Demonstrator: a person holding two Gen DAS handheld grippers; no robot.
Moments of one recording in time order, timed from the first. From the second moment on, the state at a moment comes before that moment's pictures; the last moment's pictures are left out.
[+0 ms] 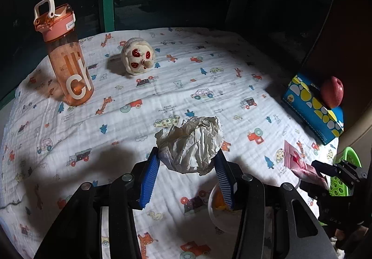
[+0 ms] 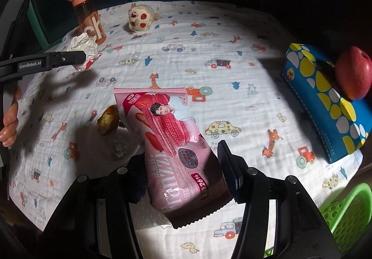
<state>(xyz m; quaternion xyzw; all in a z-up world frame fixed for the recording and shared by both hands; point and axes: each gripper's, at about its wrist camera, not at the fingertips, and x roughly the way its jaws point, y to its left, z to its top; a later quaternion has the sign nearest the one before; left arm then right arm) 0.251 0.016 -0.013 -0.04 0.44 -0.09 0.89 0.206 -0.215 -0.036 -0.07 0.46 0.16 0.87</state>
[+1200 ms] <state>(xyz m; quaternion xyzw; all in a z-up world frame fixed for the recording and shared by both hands) 0.148 -0.200 0.024 0.02 0.42 -0.31 0.86 0.043 -0.434 -0.002 0.11 0.41 -0.09 0.90</state>
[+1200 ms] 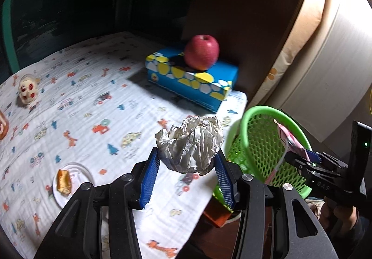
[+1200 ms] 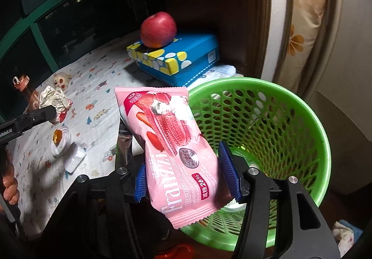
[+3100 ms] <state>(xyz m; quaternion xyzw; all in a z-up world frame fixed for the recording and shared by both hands) 0.115 -0.297 -0.001 0.07 0.45 -0.36 0.81 -0.033 -0.472 -0.003 0.17 0.38 -0.13 0.90</state>
